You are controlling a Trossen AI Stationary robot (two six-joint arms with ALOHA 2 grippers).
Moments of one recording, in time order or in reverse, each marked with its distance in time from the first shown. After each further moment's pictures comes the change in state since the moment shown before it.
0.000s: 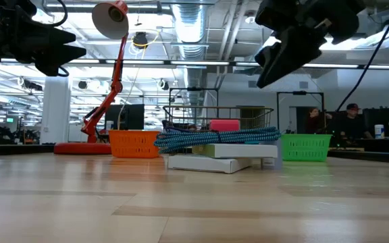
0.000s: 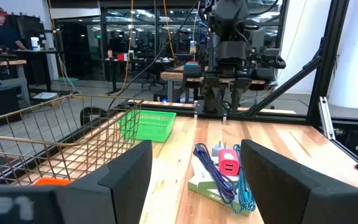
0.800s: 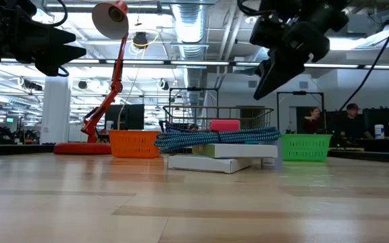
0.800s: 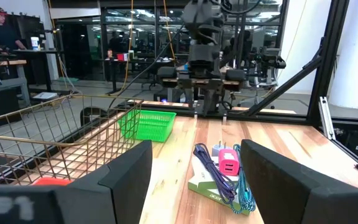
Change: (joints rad) left arm 0.000 0.000 0.000 0.000 0.000 0.000; right arm -0.203 0.000 0.000 -0.050 -0.077 -0.089
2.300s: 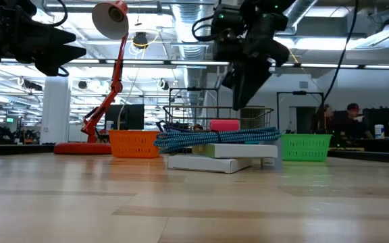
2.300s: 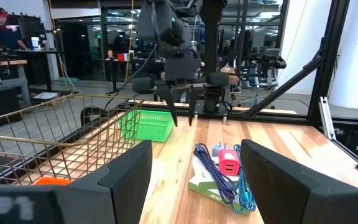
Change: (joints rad) left arm 0.000 0.000 0.000 0.000 -0.002 0.000; right arm -0.098 0.421 0.513 -0.487 -0.106 -0.259
